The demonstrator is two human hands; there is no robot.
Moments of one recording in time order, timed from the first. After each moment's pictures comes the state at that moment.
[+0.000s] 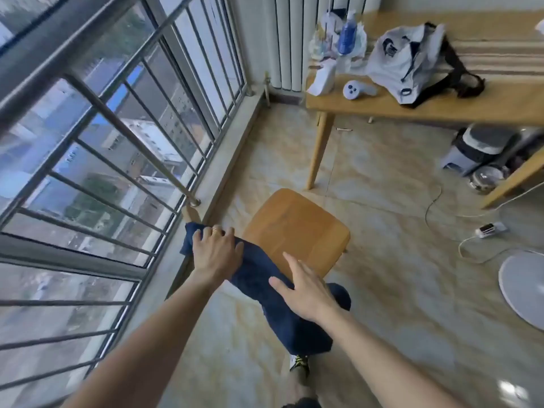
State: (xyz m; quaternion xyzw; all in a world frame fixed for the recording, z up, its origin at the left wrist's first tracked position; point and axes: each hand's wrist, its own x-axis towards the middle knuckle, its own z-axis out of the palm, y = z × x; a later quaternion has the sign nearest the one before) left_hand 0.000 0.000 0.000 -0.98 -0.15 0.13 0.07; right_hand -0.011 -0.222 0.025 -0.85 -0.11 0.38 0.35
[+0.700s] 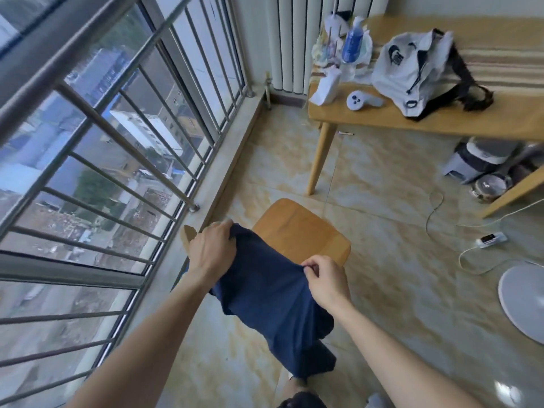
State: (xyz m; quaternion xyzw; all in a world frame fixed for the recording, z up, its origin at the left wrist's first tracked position) left_hand 0.058 0.007 0.060 -0.98 -0.17 0.07 -0.12; right_hand 0.066 -0.238 0.010 -0.89 0.02 0.25 0.38
